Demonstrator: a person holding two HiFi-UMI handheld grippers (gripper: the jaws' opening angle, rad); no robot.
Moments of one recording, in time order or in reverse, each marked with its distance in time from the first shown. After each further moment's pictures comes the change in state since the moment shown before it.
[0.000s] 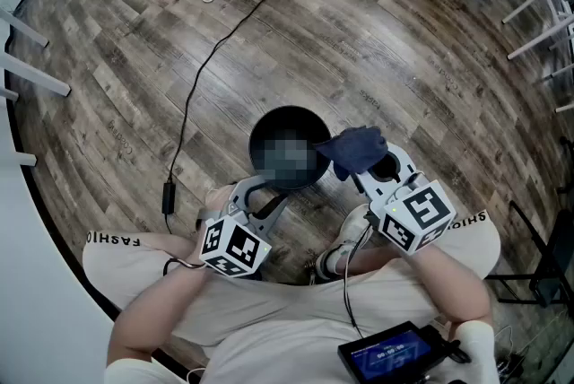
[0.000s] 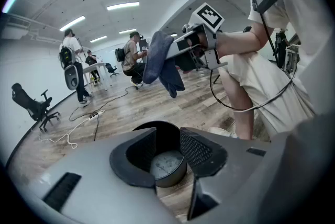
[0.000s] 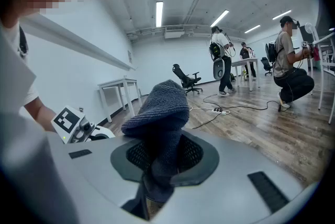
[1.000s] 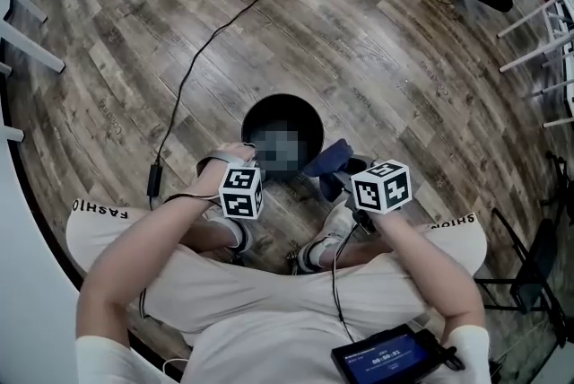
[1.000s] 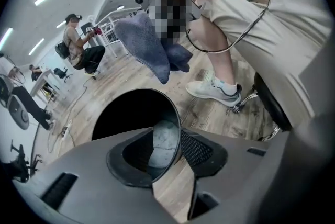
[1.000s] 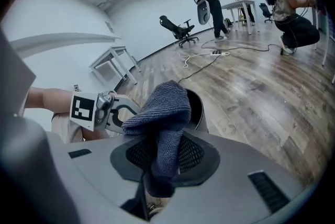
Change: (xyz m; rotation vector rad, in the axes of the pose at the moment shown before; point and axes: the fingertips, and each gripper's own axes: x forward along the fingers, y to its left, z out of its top) left arm 0.085 -0.027 -0.094 0.459 0.309 -0.314; right arm 0.015 -0.005 -0.162 0.259 0.504 0.073
